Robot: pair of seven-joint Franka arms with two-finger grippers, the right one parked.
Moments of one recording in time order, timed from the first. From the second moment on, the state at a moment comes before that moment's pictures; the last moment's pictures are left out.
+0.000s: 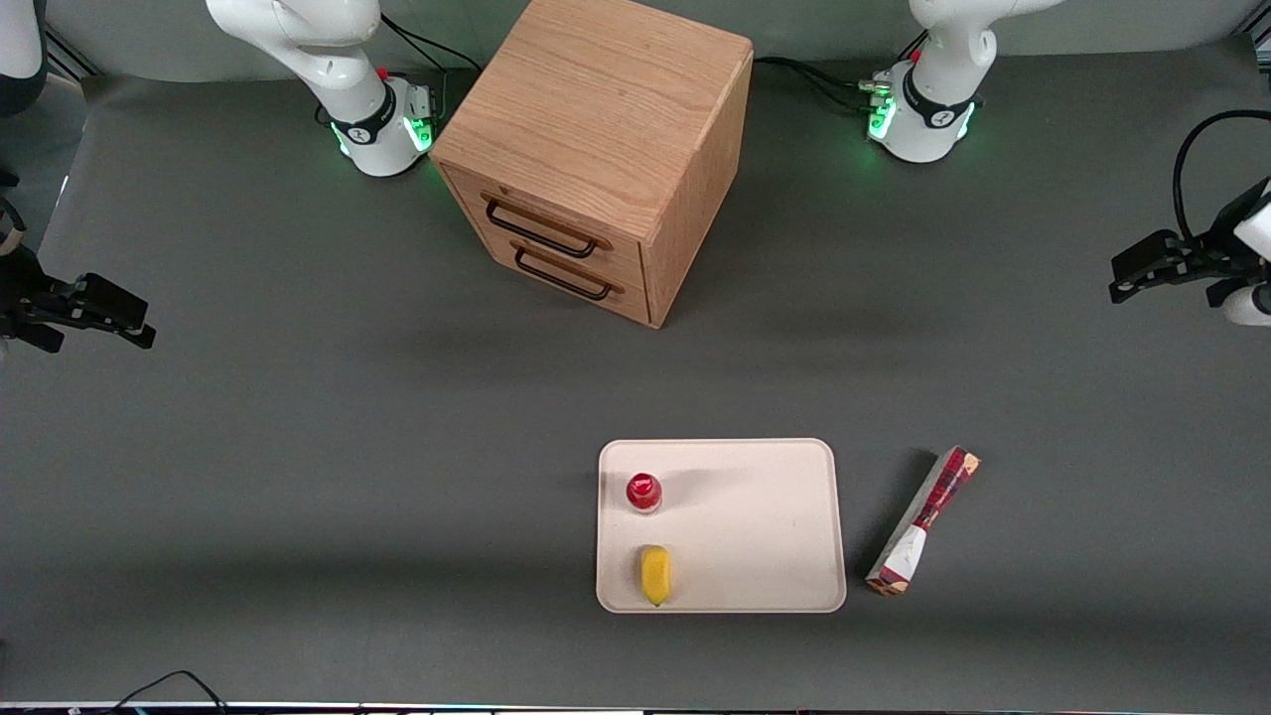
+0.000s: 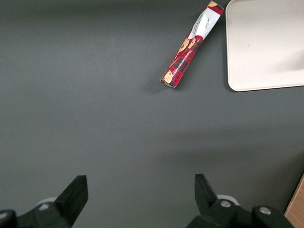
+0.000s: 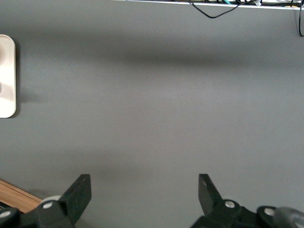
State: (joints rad) arm 0.22 -0.01 -0.22 -1.61 0.02 1.62 0.08
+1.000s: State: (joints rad) arm 0.11 0.30 -0.23 -1.66 0.05 2.04 0.20
